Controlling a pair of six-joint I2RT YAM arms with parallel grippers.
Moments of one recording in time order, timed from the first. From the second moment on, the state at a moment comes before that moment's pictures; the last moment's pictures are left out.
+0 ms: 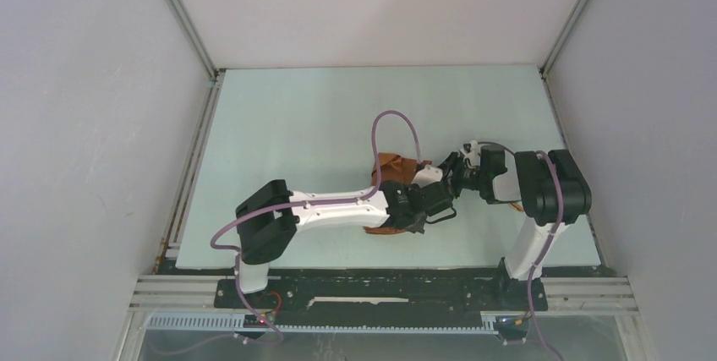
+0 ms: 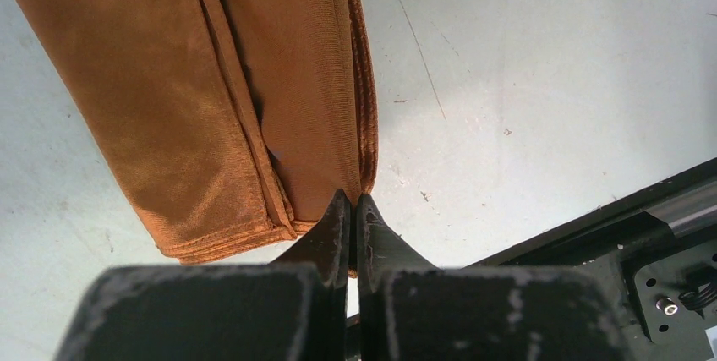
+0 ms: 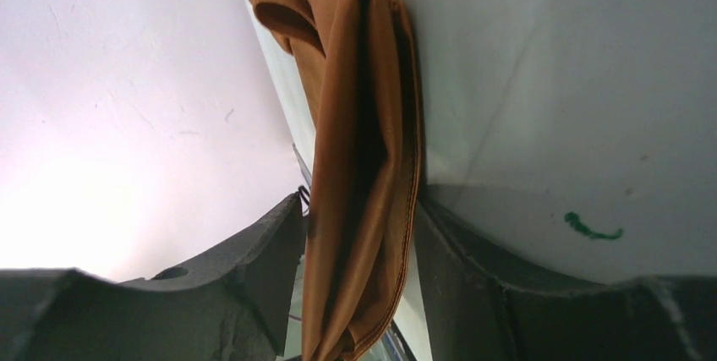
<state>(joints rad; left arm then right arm) -1.25 1.89 1.44 -0.67 -0.36 -0.73 0.04 1.84 0.55 0.57 -0.95 0.99</state>
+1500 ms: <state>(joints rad) -1.07 1.50 0.65 0.21 -0.03 -0.83 0.46 1.75 1.20 -0.54 -0.21 0.66</state>
